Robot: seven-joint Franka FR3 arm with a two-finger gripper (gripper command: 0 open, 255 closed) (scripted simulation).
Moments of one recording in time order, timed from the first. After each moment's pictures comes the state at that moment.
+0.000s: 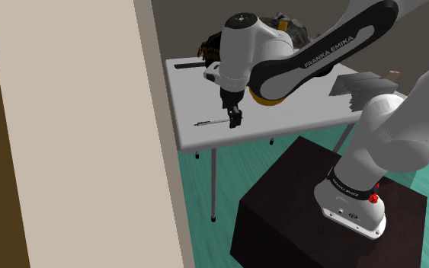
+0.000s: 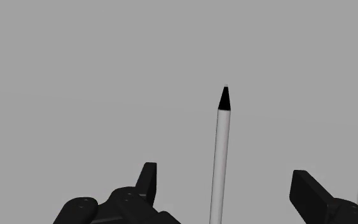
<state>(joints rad) 0.30 -0.33 0.10 -2.59 -0.32 2.34 -0.40</state>
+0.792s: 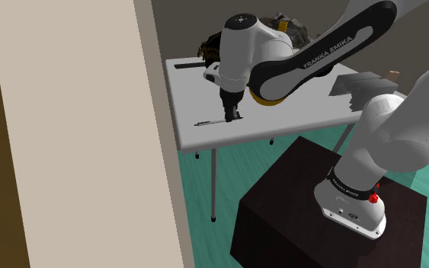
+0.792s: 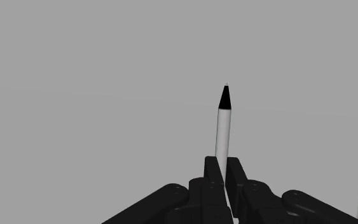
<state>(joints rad) 0.30 -0.33 0.10 -2.59 -0.32 2.35 -0.40</state>
